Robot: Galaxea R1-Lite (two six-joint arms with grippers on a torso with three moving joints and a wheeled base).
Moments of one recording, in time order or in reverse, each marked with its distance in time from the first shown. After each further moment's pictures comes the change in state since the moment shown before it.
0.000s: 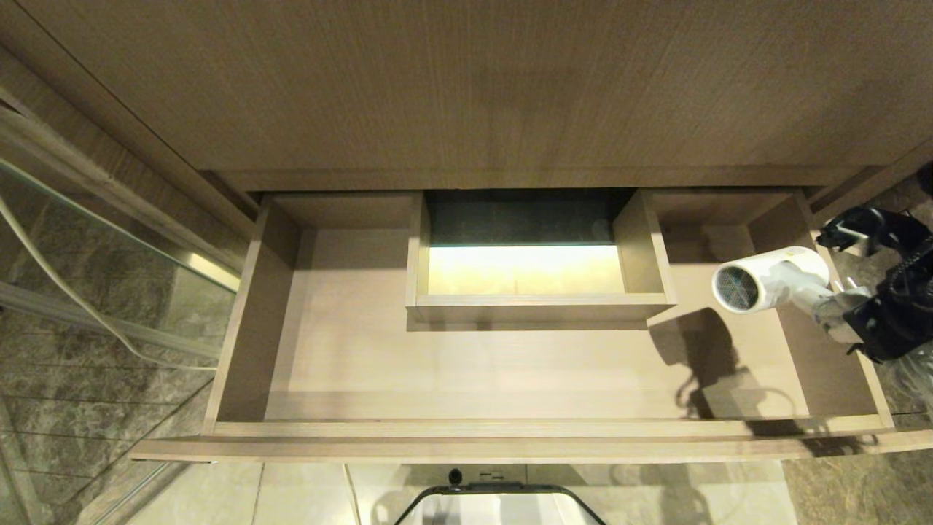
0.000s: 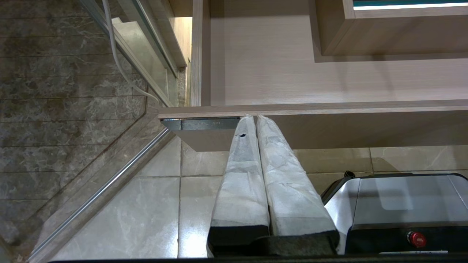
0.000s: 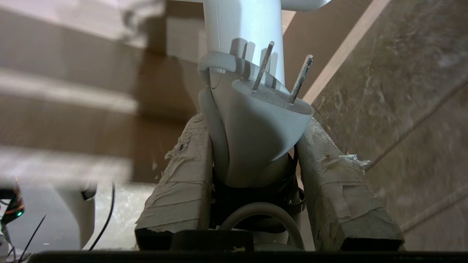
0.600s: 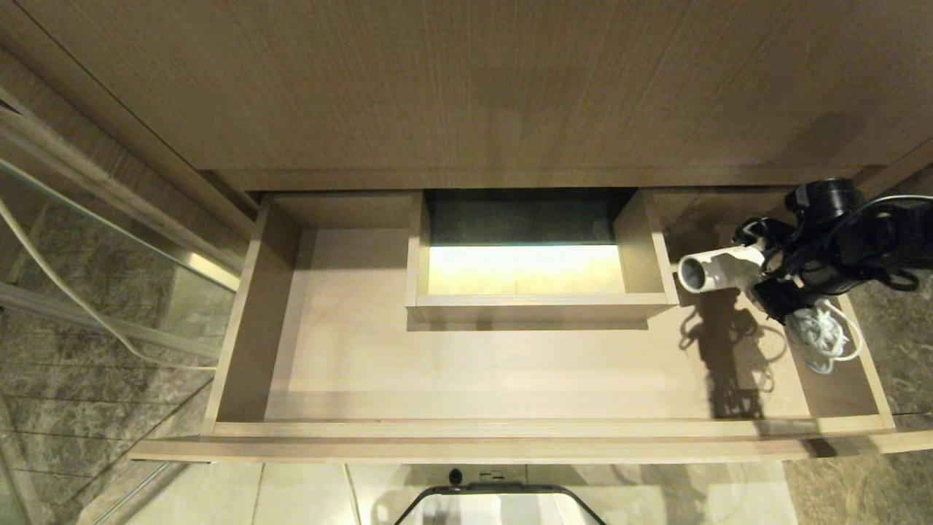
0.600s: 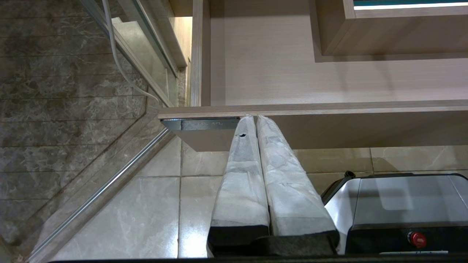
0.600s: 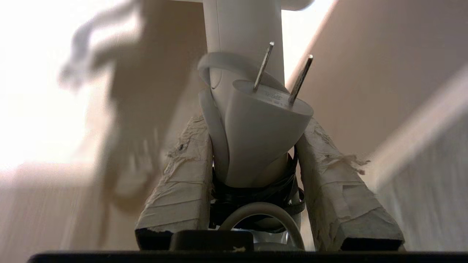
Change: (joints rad) left arm 0.000 0.000 0.000 0.000 0.000 0.000; right arm -0.073 0.536 -0.297 -0.279 -0.031 0.000
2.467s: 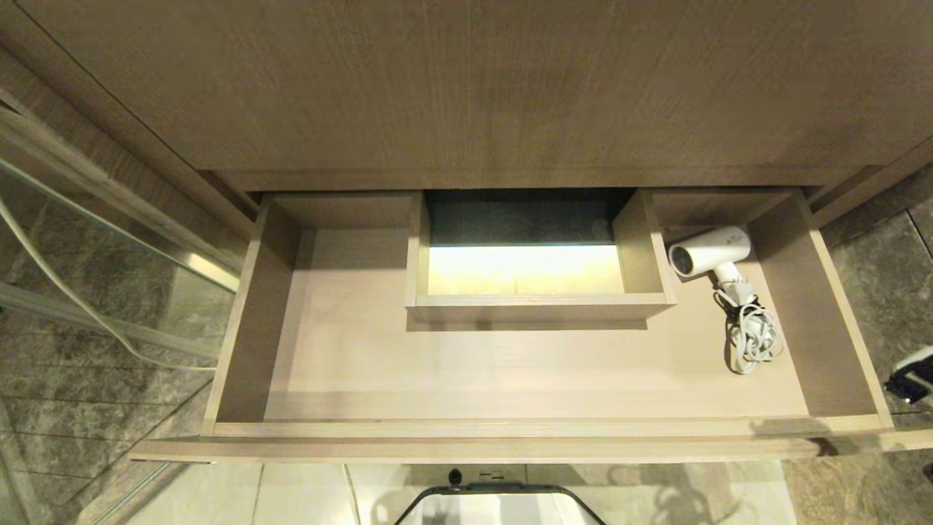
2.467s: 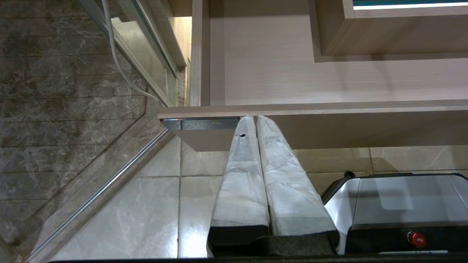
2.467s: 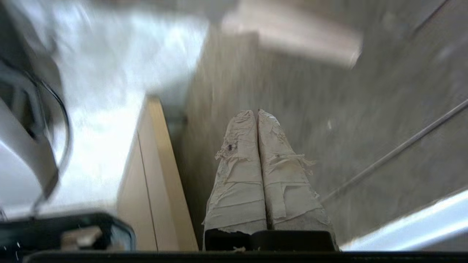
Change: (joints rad) left arm 0.000 0.000 0.000 0.000 0.000 0.000; right arm -0.077 -0.818 0.914 0.026 -0.087 -0.114
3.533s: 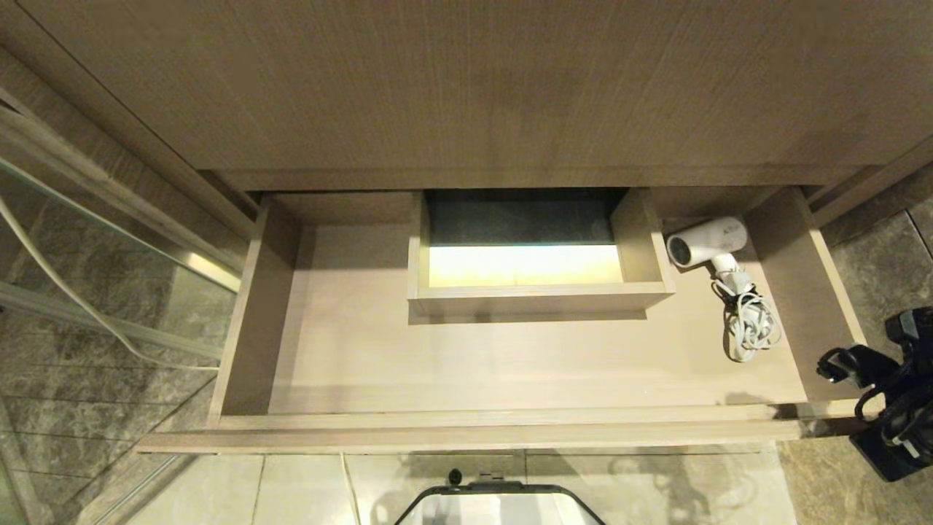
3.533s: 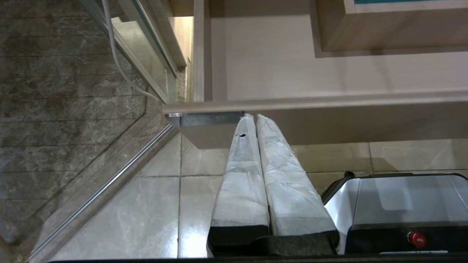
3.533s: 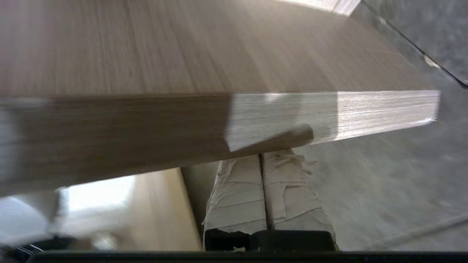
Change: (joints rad) left arm 0.000 0.000 0.000 0.000 0.000 0.000; right arm -0.015 0.427 -0.025 -0.353 -0.021 0.048
